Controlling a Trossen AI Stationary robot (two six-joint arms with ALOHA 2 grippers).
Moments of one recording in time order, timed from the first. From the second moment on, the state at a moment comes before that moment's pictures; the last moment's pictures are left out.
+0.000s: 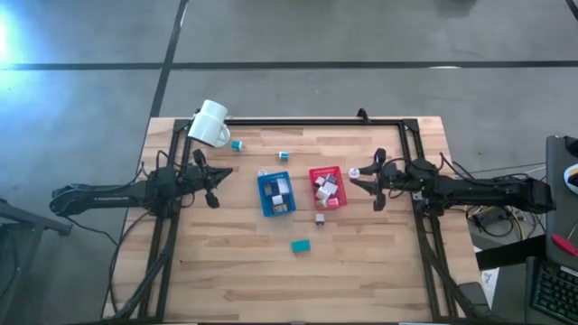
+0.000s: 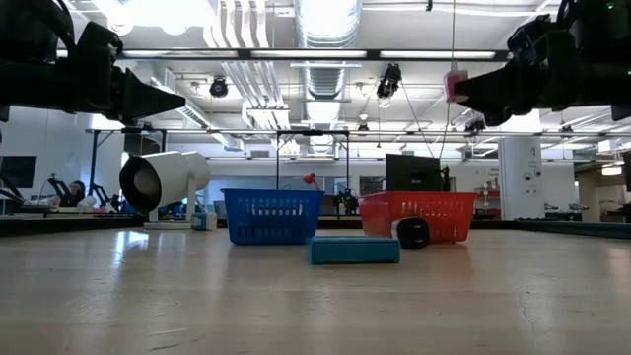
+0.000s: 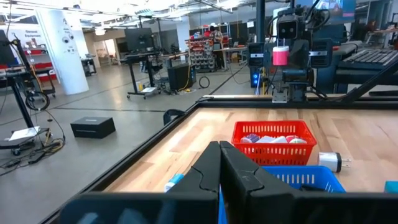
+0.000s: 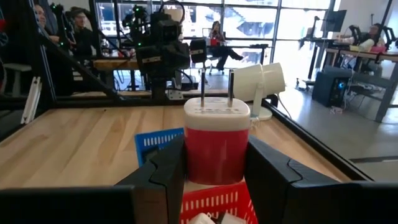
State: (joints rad) left arm 0.14 0.30 0.01 0.31 -0.21 0.13; right arm -0.25 0.64 0.08 0.57 -0.13 0.01
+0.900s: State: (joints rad) left arm 0.14 0.30 0.01 0.31 -0.21 0.12; right arm -0.25 1.09 0.26 0.51 -0.08 0.06
